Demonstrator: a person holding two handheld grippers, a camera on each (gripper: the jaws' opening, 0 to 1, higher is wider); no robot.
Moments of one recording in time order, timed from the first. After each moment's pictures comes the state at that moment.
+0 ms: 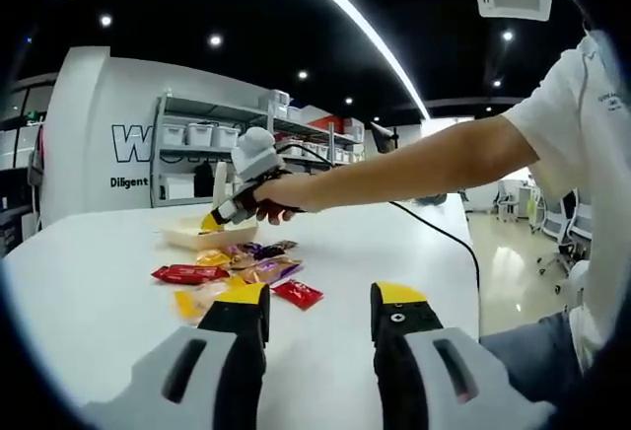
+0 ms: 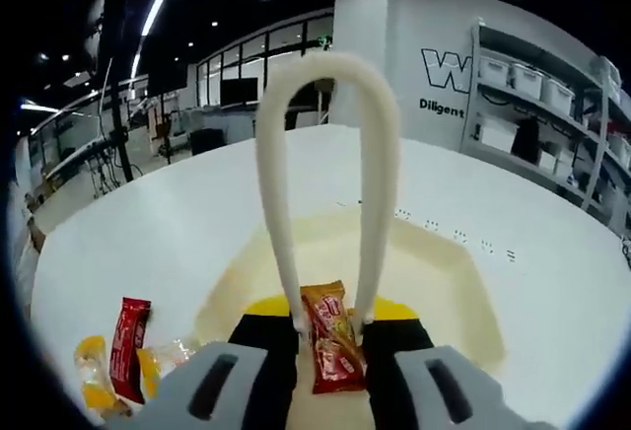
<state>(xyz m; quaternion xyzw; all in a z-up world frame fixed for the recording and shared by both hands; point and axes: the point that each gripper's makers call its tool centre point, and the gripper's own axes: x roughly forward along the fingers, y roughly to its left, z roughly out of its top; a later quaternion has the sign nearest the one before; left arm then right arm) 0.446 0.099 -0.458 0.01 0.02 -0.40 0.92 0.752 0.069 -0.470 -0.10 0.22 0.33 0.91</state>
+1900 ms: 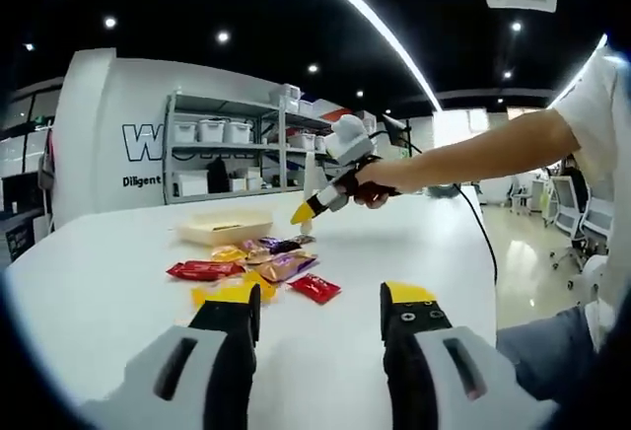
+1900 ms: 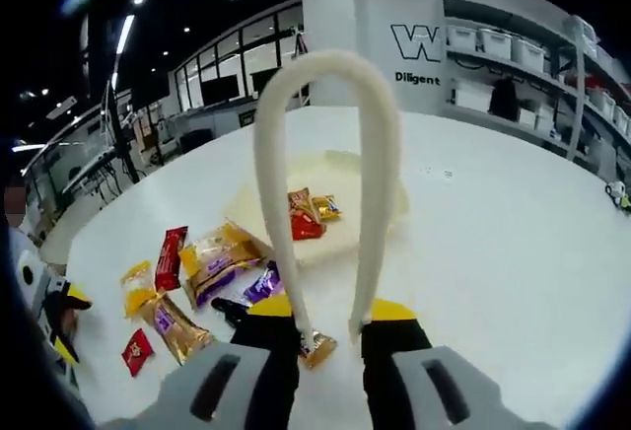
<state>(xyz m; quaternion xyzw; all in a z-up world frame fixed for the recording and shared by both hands) 0.461 0.113 -0.459 0.03 0.02 -0.35 0.94 0.659 -0.035 -0.476 -0.05 0.30 0.31 0.90</state>
